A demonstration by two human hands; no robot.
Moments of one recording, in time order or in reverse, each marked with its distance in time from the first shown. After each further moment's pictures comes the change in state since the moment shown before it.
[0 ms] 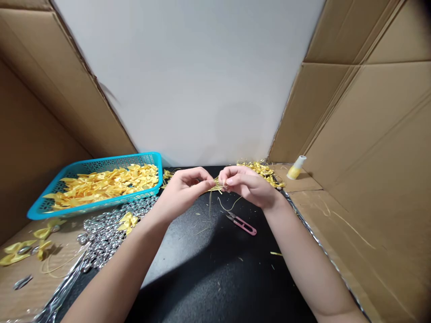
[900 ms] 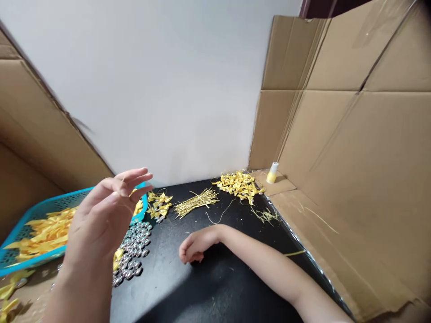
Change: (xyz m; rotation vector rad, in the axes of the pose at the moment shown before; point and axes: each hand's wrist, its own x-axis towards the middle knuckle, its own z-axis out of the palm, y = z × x) left_hand -0.016 0.020 -0.059 -0.505 0.308 0.305; right_hand 0.028 0.099 0.032 -0.274 -0.508 0.635
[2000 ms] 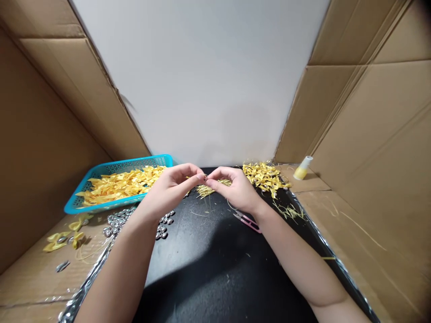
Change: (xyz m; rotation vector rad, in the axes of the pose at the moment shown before) left_hand -0.009 -0.013 0.016 0.599 -0.285 -0.286; right_hand -0.058 -0.065 0.011 -0.148 0.907 -0.703
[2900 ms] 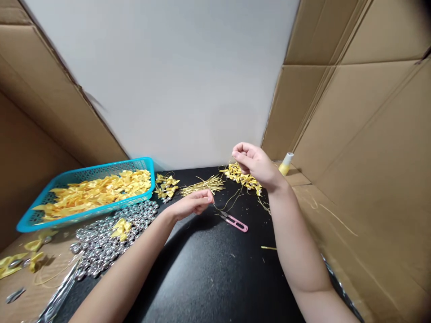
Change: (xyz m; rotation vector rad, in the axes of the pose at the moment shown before) left_hand 0.035 -0.110 0.064 -0.390 -0.590 -0.316; right_hand 0.001 -0.015 -0.092 0.023 0.086 0.097
